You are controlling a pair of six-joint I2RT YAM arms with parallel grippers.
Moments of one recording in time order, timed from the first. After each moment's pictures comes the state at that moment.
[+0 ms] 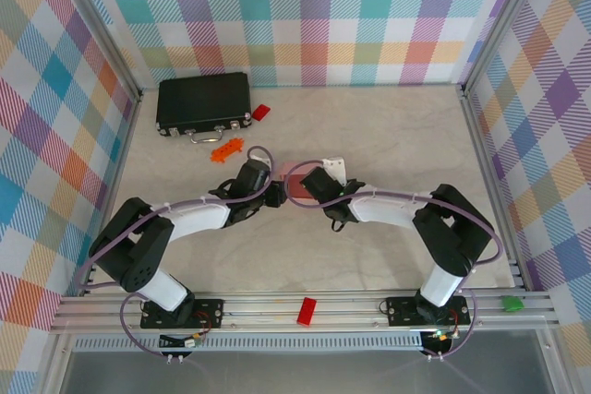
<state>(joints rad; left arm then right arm) -0.62 1.55 0.72 0.09 -0.03 -0.45 0.86 1.69 0.95 -0.34 0.64 0.56</state>
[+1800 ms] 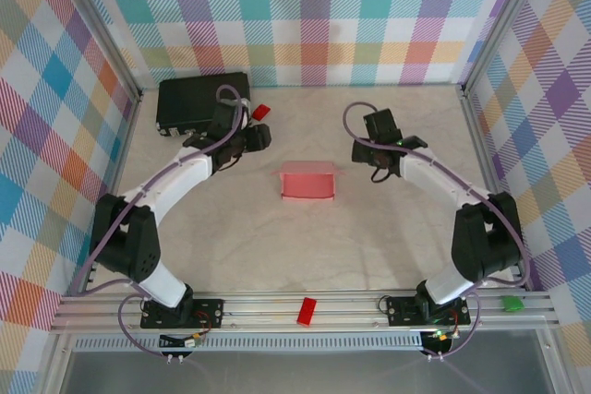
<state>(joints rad) -0.39 1.61 1.26 -0.35 0.02 -0.45 0.40 1.58 1.19 -0.54 0.19 0.42</state>
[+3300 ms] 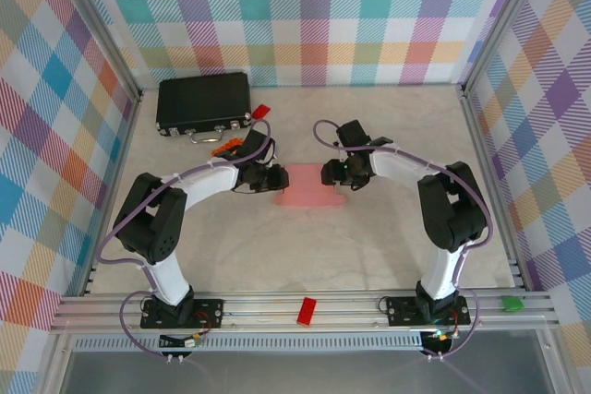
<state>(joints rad) -0.51 1.76 1.11 -0.39 0.24 -0.56 0.49 1.83 1.22 -0.57 -0.17 0.39</state>
